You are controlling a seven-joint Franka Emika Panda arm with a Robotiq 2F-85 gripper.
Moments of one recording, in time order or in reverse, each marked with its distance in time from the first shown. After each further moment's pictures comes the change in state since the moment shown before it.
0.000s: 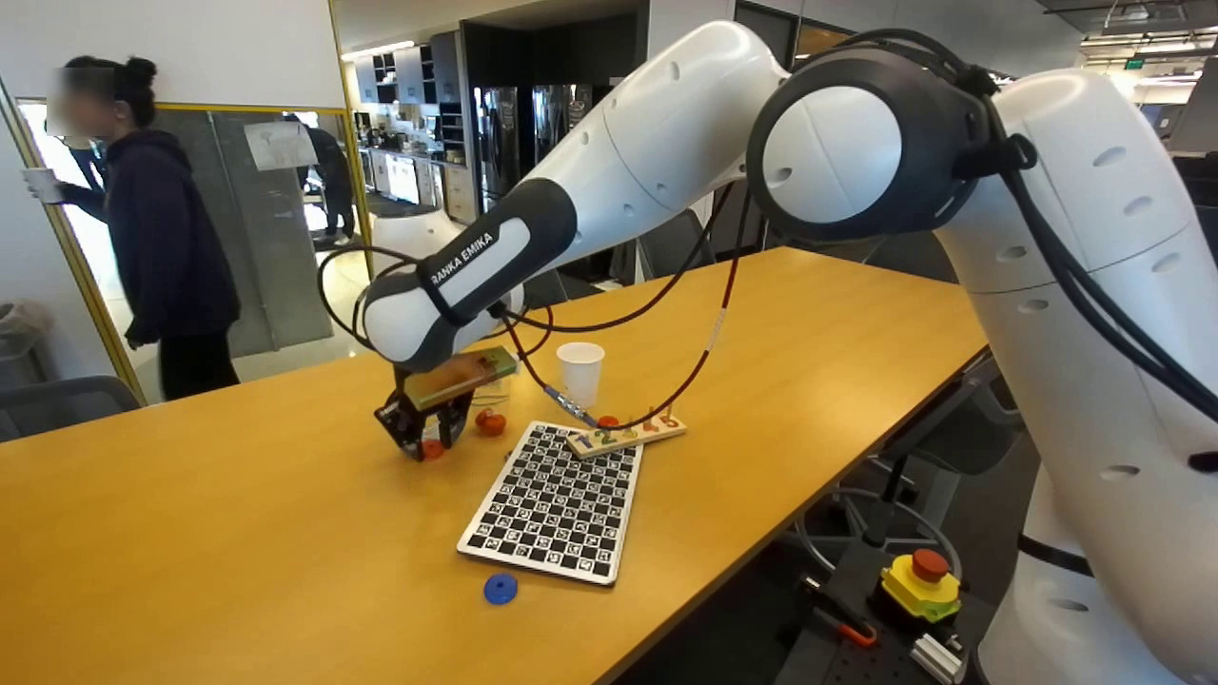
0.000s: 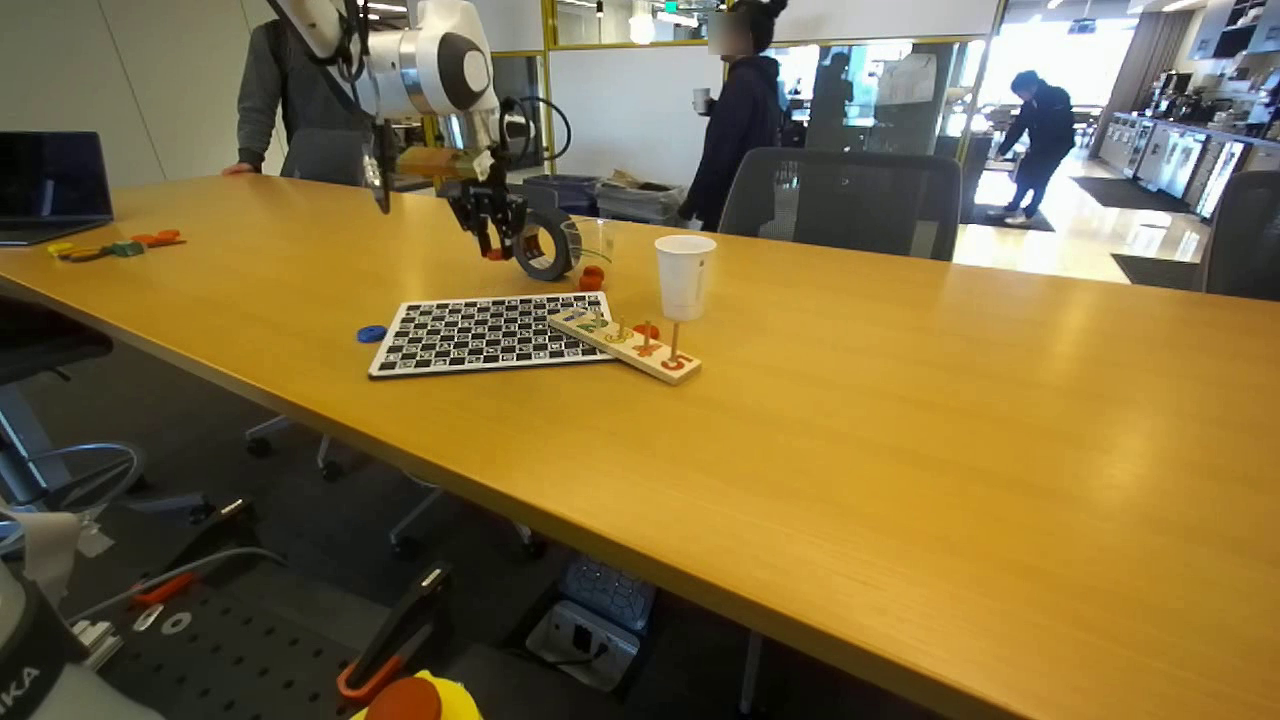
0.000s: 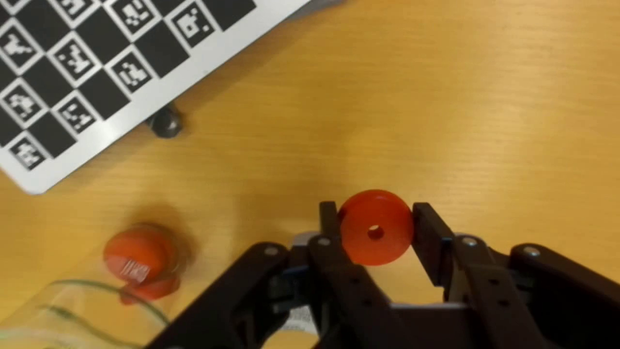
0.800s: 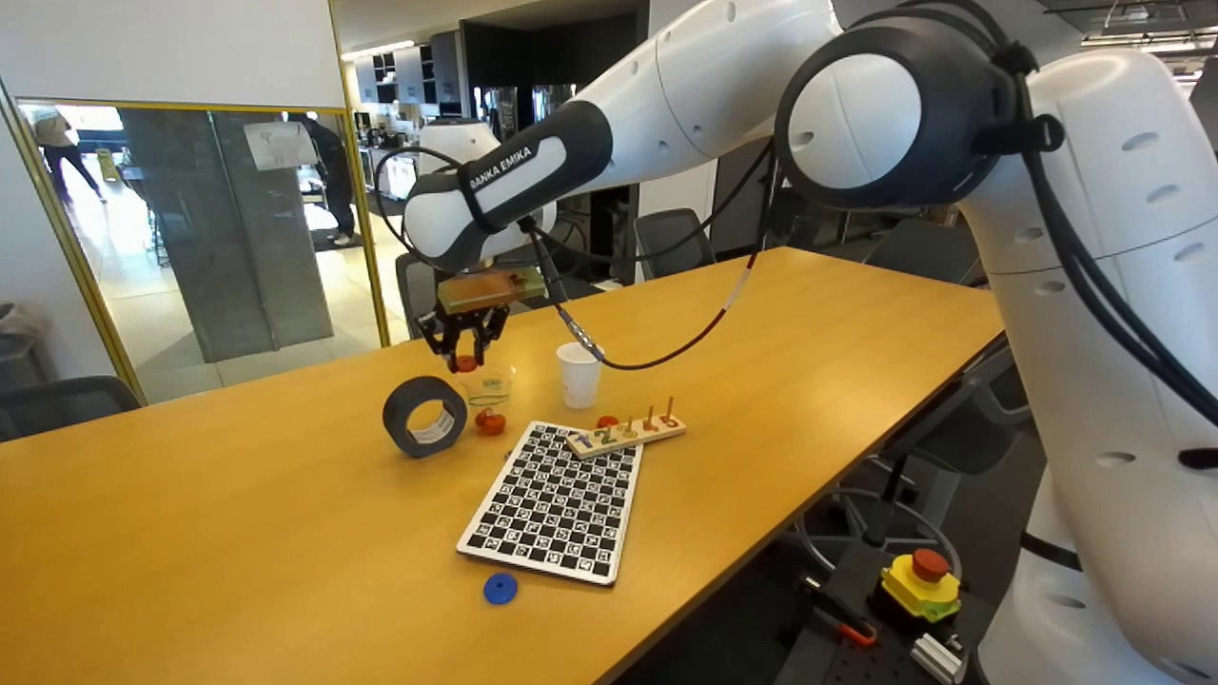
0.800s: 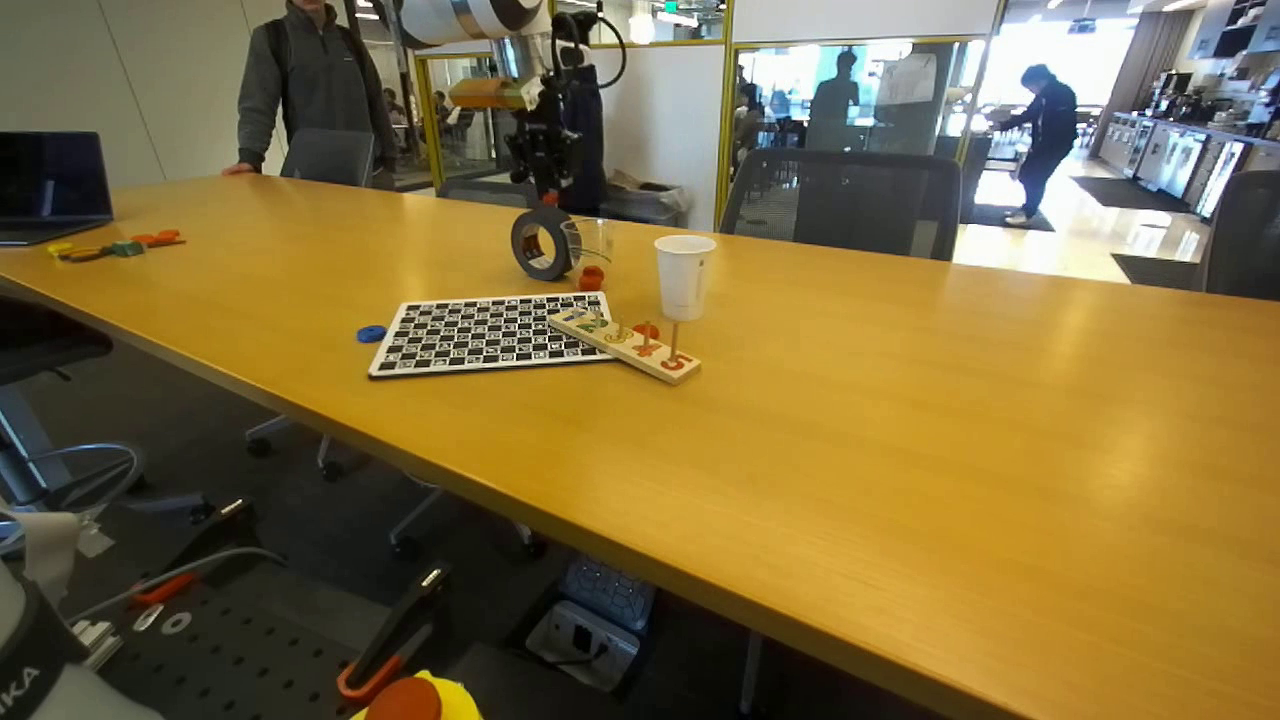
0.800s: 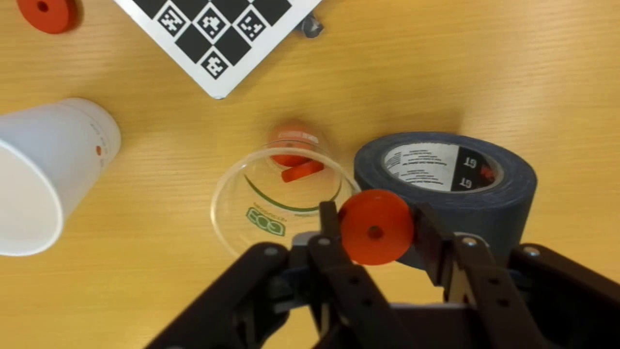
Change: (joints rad) arm -0.091 -0.071 -0.044 0.104 0.000 -0.117 0.028
